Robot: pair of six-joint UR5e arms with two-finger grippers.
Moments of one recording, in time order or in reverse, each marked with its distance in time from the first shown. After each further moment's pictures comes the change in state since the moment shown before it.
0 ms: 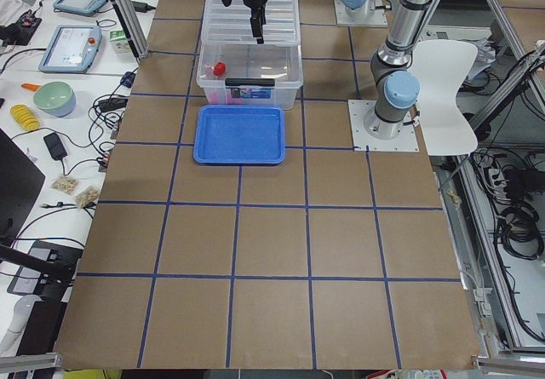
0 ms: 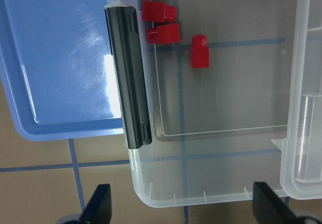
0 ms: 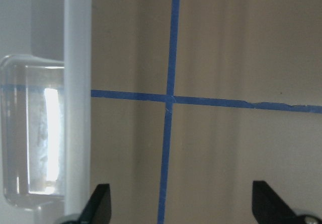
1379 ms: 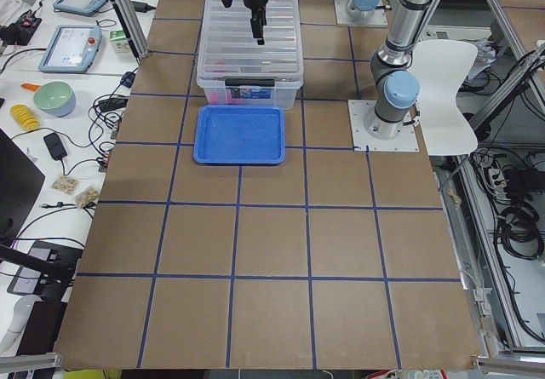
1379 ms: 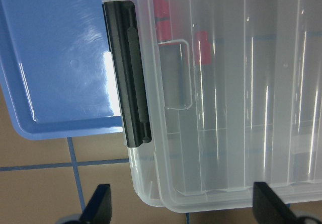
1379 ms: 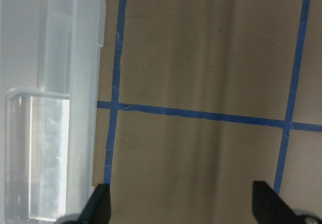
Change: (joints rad) left arm 0.004 0.002 -0.005 0.000 0.002 0.009; right arm 0.309 0.004 0.005 -0.026 -0.017 0.265
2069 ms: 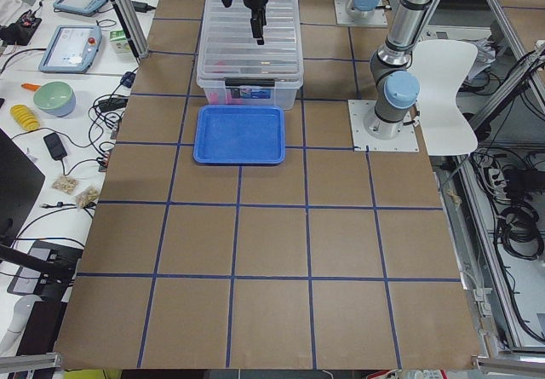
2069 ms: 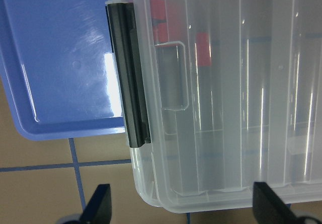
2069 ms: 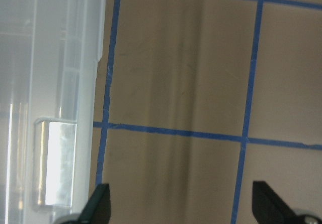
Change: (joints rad) left arm 0.004 0.004 0.001 0.001 -0.002 0.002; right arm -0.014 -0.052 -0.163 0.134 -0.021 -0.011
